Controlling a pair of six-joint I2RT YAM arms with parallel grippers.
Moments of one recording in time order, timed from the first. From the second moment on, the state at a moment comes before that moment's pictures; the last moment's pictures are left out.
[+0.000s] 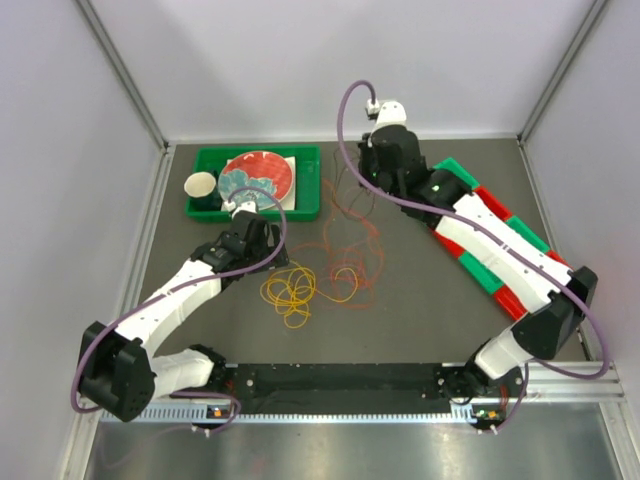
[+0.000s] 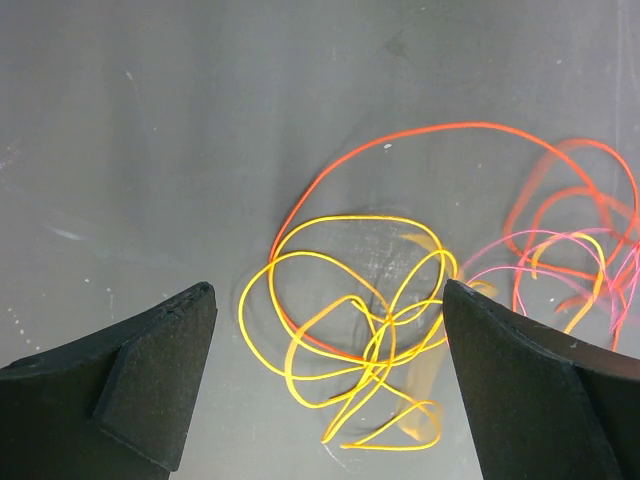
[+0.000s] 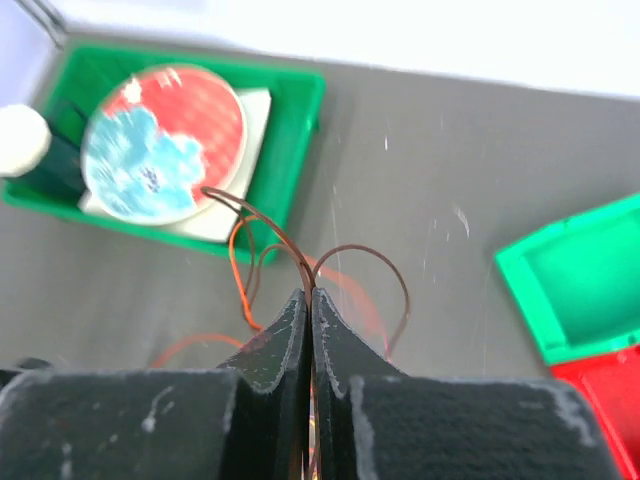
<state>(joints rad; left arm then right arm) -0.47 1.17 0.80 -0.50 -0.20 -0.60 0.75 1.53 1.62 -0.51 0.40 0.31</state>
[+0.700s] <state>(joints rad) -0.47 1.24 0.75 -0.12 0.27 -0.55 0.75 1.48 1.44 -0.60 0.36 0.36</state>
